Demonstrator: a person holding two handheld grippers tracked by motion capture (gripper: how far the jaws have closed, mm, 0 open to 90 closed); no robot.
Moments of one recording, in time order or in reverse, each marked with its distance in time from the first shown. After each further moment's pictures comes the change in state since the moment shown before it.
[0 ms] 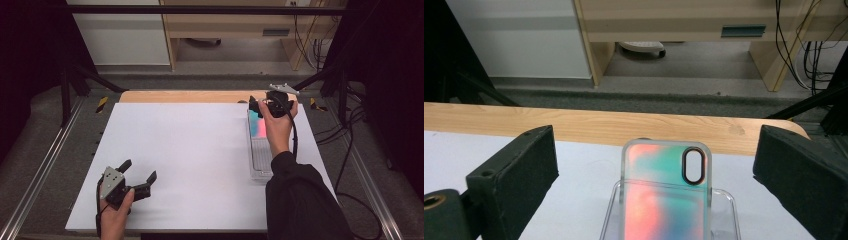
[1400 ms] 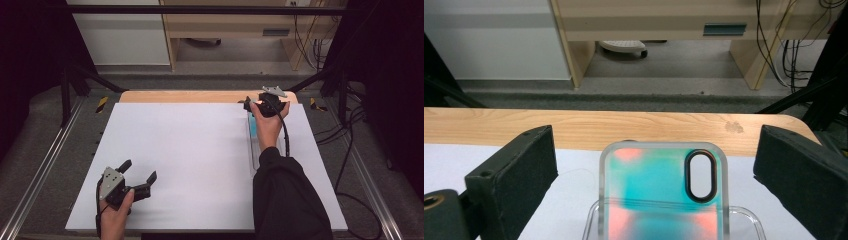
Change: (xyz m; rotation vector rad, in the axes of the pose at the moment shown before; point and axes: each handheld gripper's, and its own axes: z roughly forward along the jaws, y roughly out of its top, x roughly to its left) left arm -0.001 0.001 -0.002 -0.006 0.003 -0.001; right arm 0.003 -0.023 0.050 -0.012 -0.083 0.004
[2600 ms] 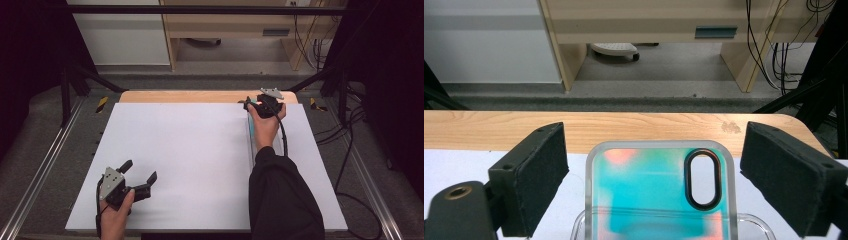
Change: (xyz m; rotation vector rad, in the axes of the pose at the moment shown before) left arm 0.000 -0.001 0.000 0.002 -0.013 -0.001; right arm 0.001 -0.010 0.016 -0.021 -0.034 0.000
